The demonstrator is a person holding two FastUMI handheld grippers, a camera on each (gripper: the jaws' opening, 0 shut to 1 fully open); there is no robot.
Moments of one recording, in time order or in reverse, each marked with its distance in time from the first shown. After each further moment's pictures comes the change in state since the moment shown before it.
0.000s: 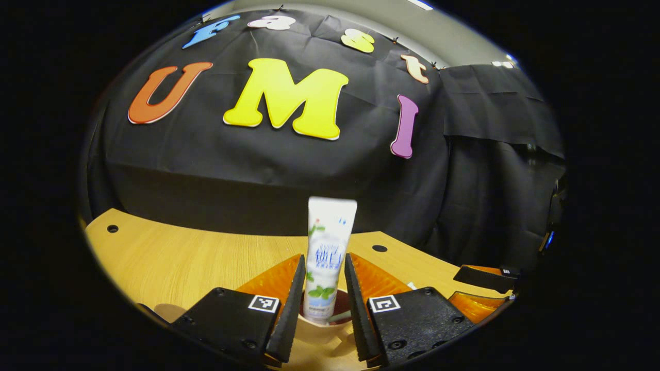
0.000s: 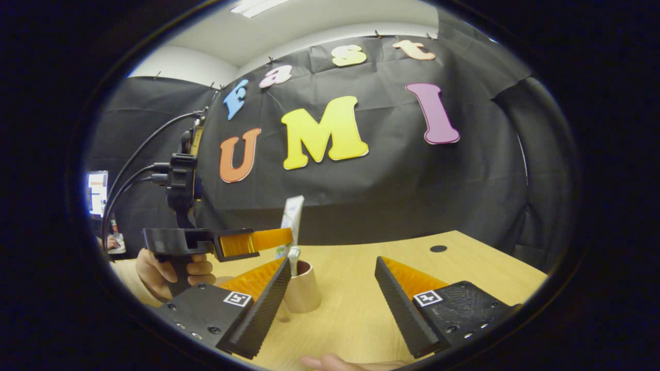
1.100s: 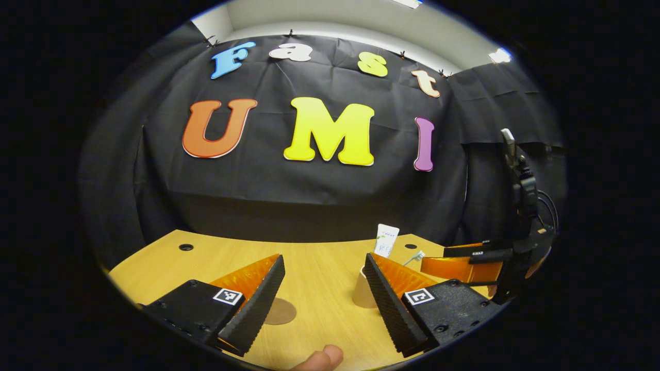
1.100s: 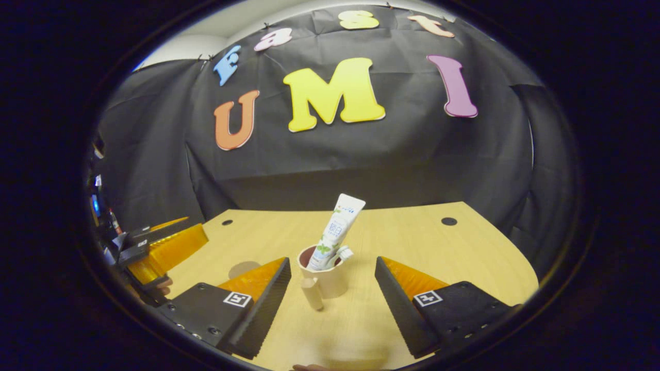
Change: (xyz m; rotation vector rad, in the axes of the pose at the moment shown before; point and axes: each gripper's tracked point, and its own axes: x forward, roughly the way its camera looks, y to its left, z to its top) left arm -0.174 0.075 0.031 0.085 -0.042 0.214; right arm 0.011 0.070 -0.001 -0.001 0.392 -0.053
